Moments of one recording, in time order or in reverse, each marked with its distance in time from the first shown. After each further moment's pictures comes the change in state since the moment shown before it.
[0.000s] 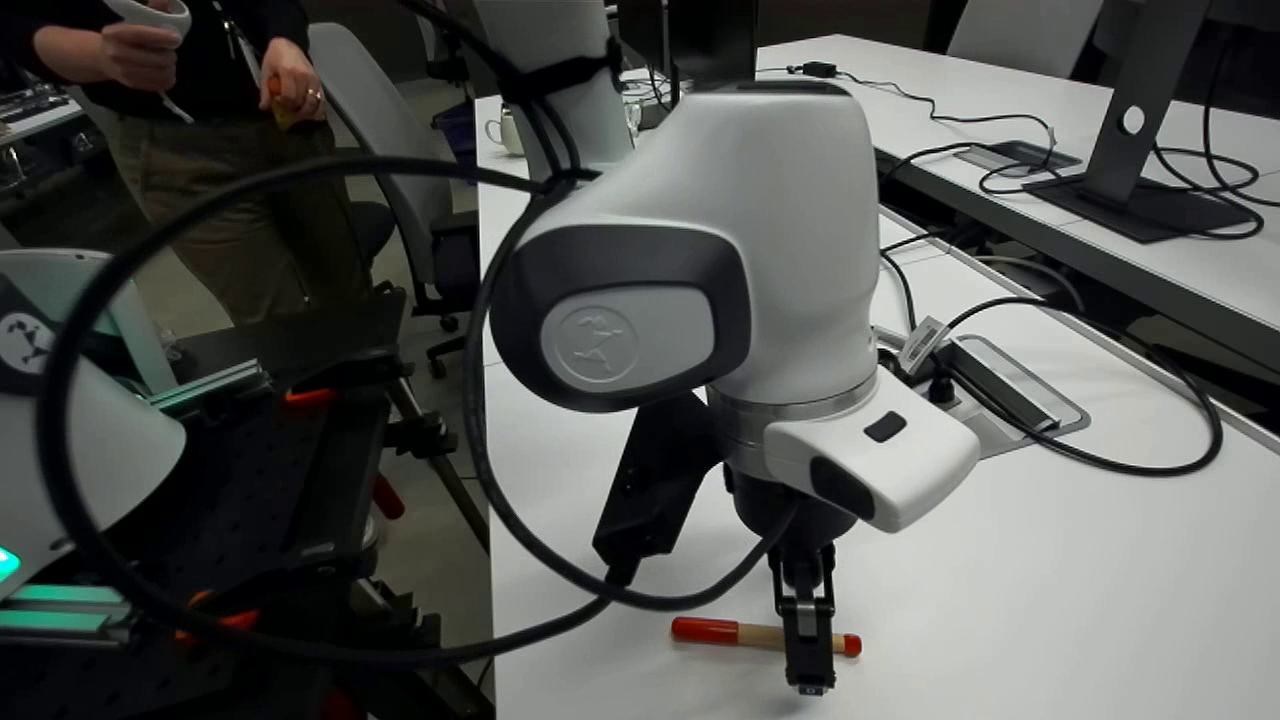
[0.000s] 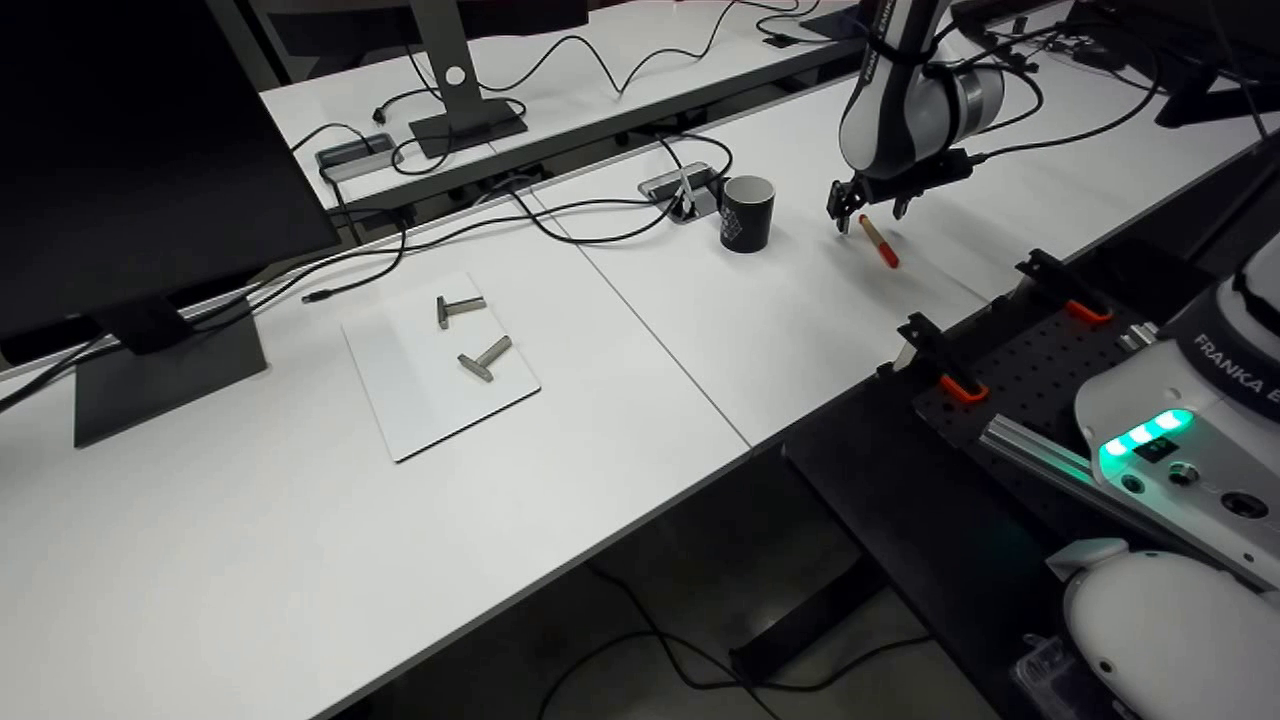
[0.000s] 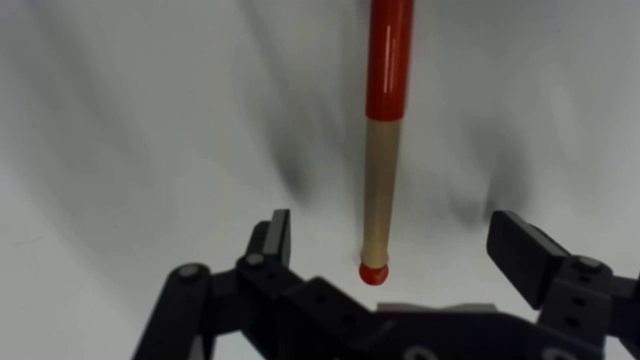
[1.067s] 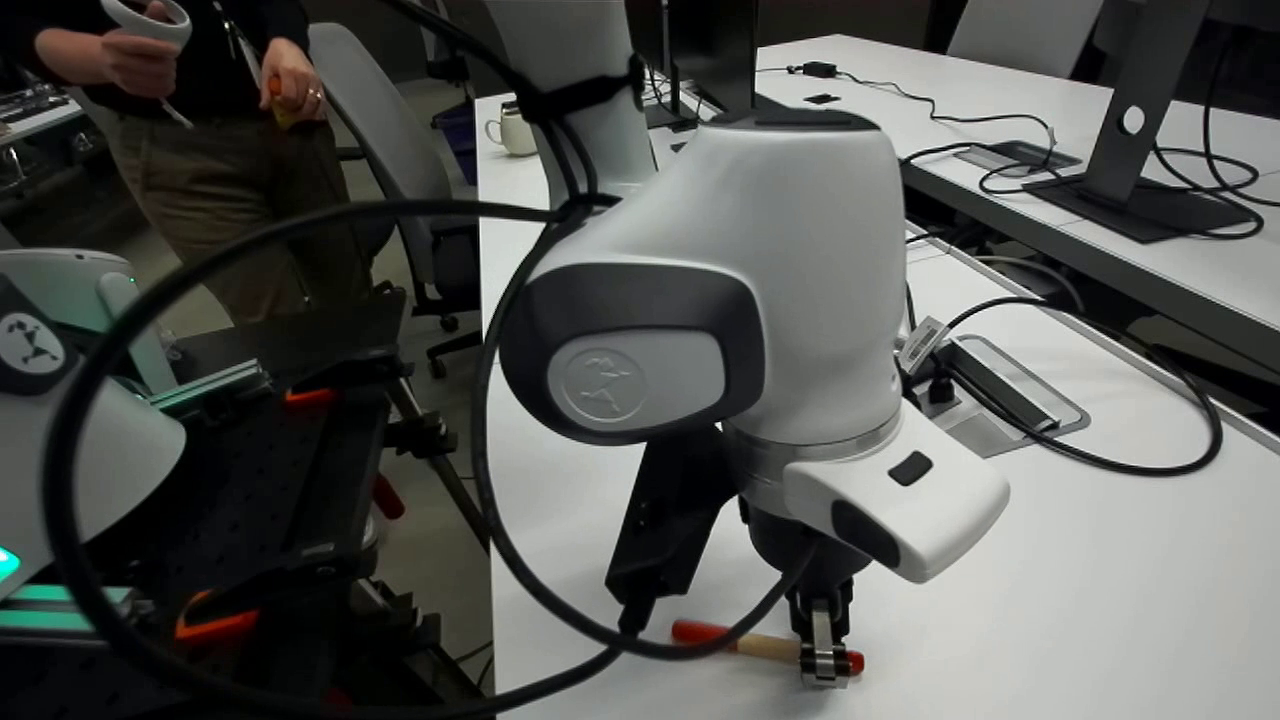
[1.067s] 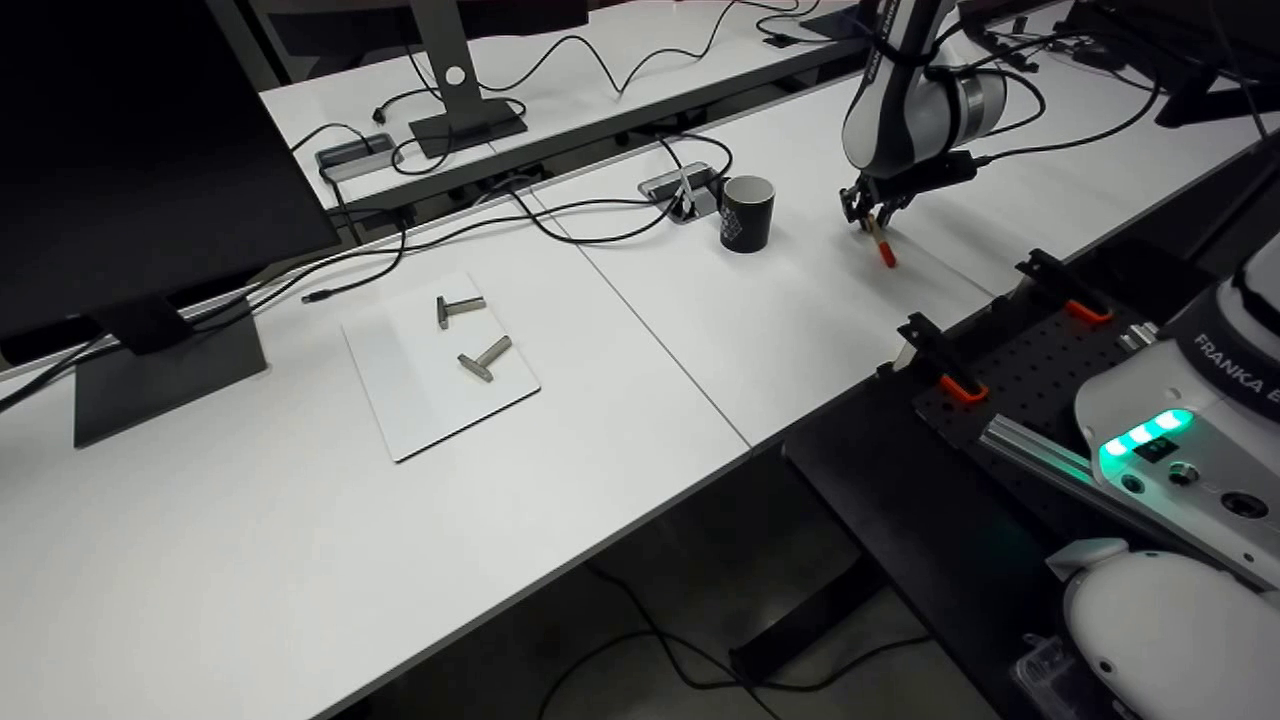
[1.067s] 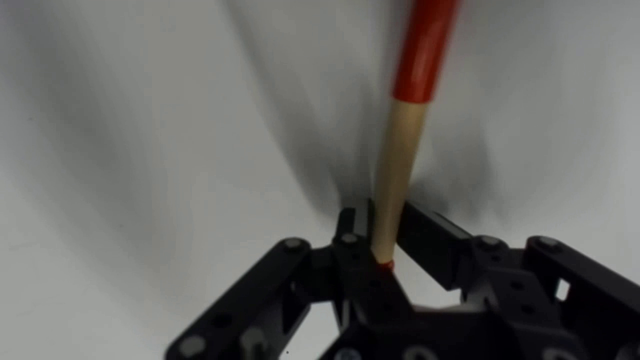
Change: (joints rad) arm -0.067 0.026 0.031 0.035 0.028 0.010 -0.053
